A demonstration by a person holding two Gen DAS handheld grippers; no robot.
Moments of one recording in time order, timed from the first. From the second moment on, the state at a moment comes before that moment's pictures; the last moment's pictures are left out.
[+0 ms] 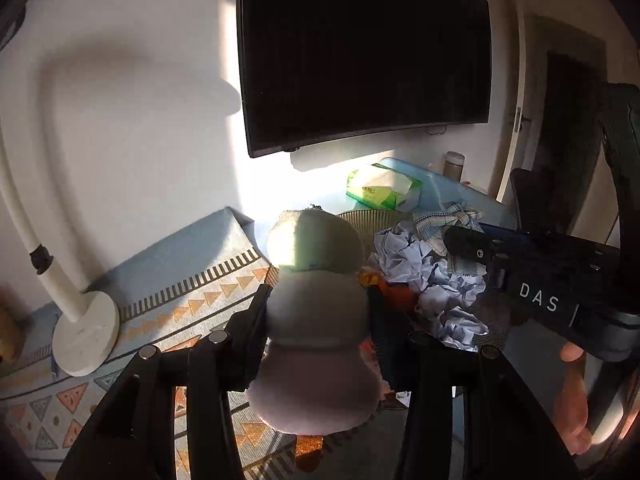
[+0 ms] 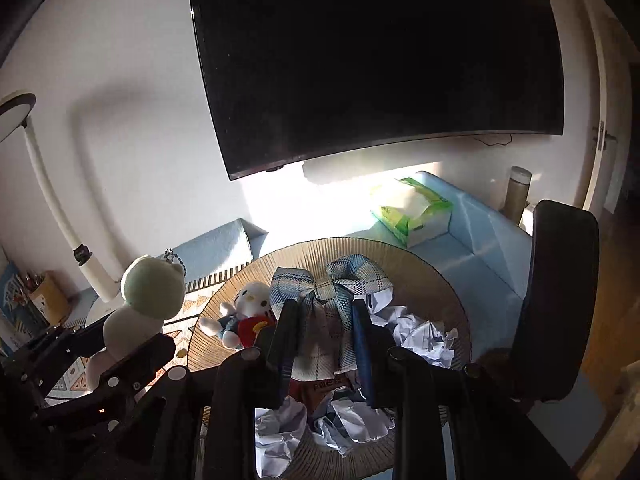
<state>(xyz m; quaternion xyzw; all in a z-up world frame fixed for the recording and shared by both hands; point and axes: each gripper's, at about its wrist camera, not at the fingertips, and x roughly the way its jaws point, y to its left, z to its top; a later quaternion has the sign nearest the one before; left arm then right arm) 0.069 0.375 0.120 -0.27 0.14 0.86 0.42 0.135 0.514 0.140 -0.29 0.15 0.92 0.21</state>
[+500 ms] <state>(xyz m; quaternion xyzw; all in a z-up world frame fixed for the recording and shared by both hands) 0.074 0.283 0.115 -0.26 0.11 0.88 0.39 0.154 0.450 0.156 -0.27 0.16 0.94 0.15</state>
